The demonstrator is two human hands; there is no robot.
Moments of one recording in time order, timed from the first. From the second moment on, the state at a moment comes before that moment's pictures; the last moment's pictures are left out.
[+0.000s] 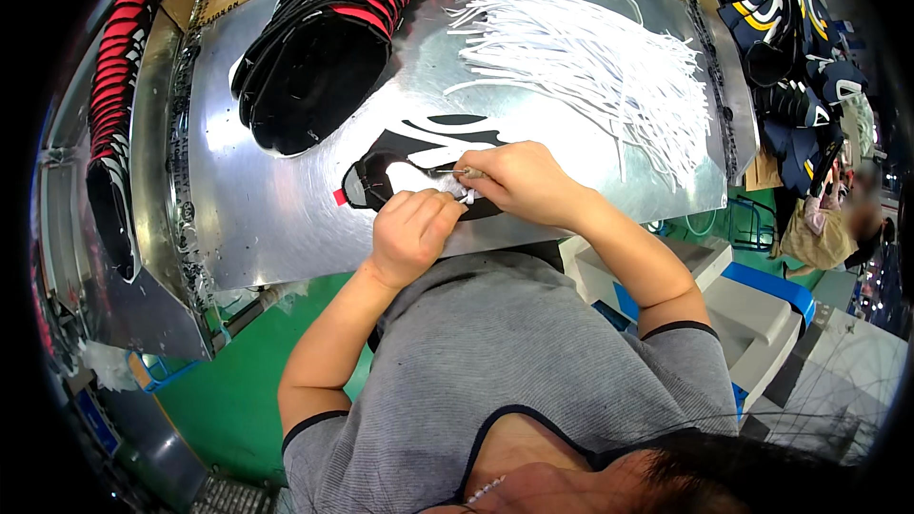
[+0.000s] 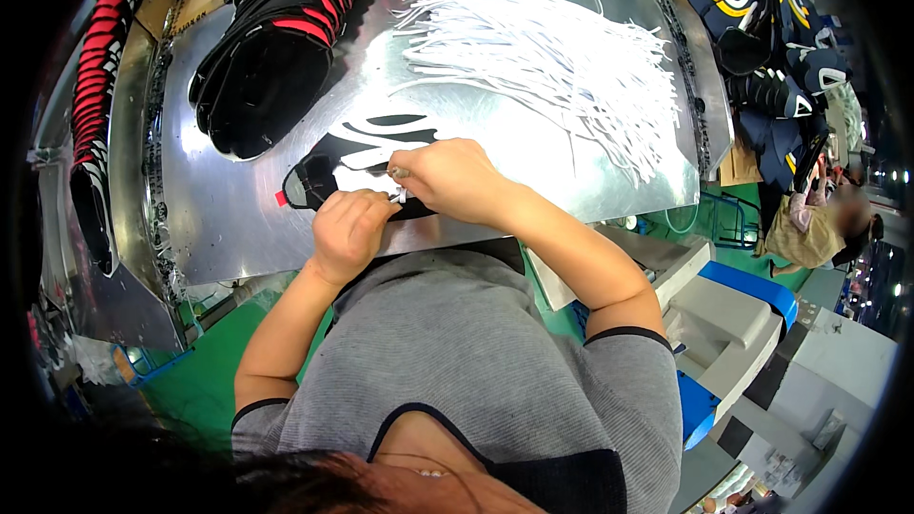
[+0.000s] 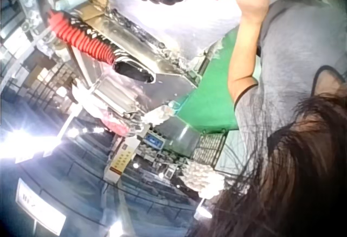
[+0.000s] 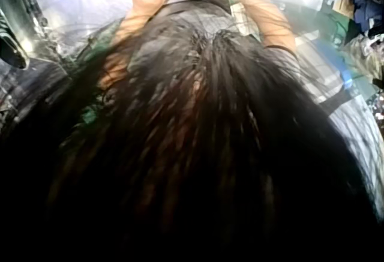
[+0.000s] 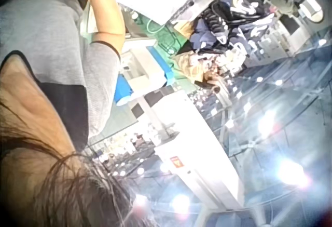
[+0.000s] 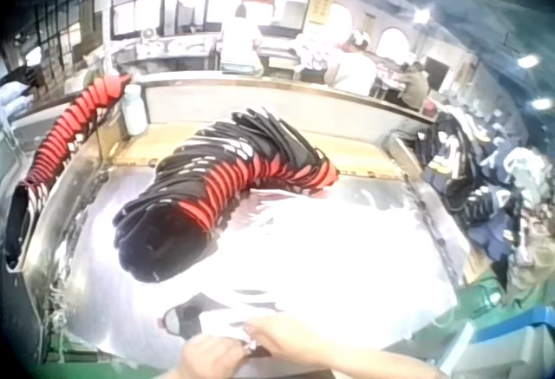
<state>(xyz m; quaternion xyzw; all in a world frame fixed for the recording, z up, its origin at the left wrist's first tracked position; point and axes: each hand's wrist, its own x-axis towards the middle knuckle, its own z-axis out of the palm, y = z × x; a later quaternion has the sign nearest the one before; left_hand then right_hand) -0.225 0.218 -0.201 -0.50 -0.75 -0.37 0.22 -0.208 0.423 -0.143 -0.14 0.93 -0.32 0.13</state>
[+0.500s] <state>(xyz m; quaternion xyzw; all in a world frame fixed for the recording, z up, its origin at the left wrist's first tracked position) -0.224 0.220 -0.193 -0.50 -0.75 -0.40 0.16 -0.211 0.432 -0.126 0.02 0.76 -0.64 0.02</state>
